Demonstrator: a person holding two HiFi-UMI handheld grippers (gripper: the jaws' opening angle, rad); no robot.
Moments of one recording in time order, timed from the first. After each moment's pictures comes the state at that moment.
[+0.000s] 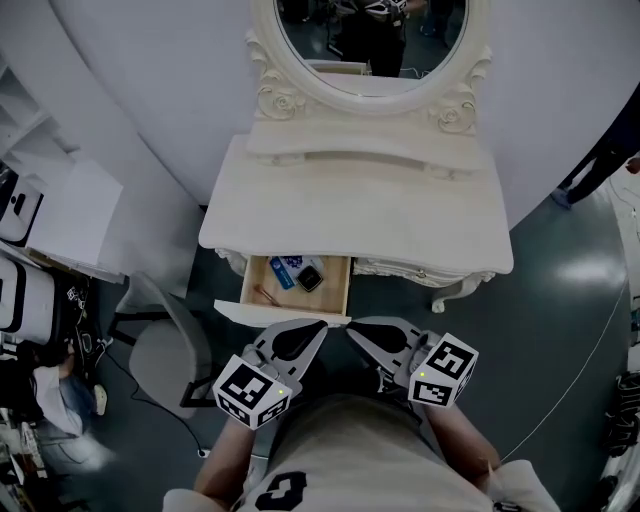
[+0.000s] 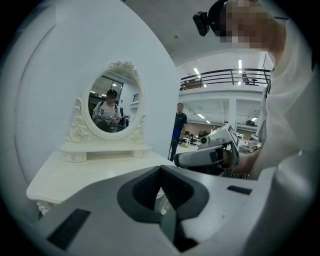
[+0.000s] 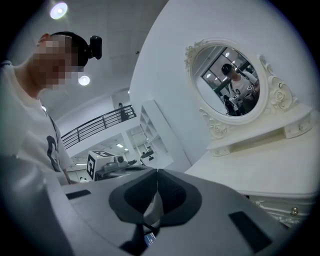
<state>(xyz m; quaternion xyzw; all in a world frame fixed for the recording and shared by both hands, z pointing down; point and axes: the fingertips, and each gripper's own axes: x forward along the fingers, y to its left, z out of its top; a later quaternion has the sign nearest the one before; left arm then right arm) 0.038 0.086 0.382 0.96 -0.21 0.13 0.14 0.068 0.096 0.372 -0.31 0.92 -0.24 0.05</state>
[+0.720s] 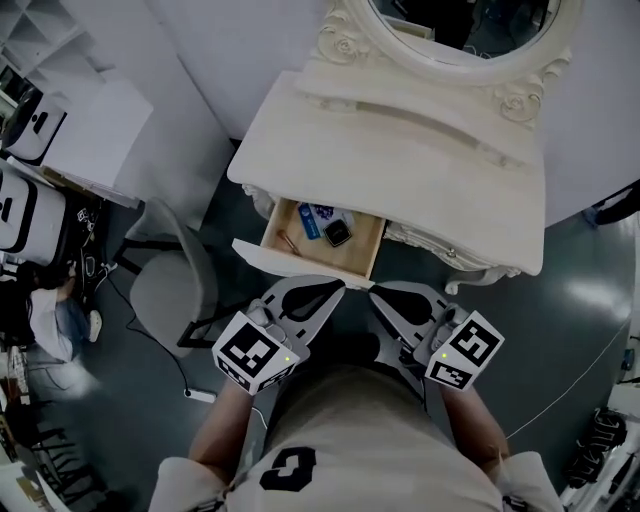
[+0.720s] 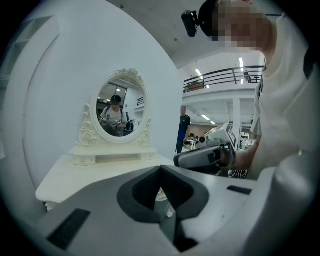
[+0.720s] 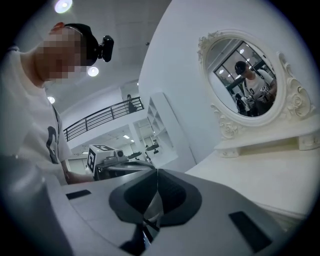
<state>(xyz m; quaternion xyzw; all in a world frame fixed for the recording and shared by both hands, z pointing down) 0.004 0.079 0.376 0.96 -0.24 0.12 0.12 0.039 0.087 0.372 -0.27 0.94 -0.20 0.01</state>
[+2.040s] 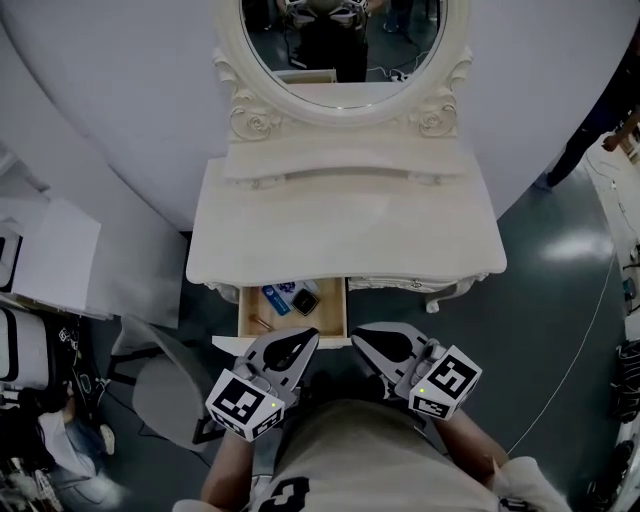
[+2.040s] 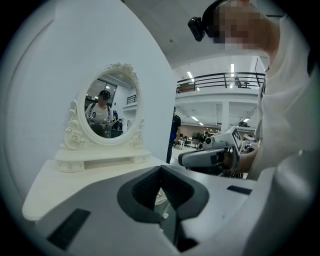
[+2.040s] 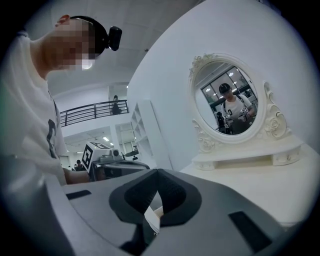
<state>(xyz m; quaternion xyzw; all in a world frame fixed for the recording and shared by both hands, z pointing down) 0.027 0.030 0.374 0.97 -0.17 0.12 0.12 0.076 0.051 0.368 -0.40 0.90 -0.17 0.02</state>
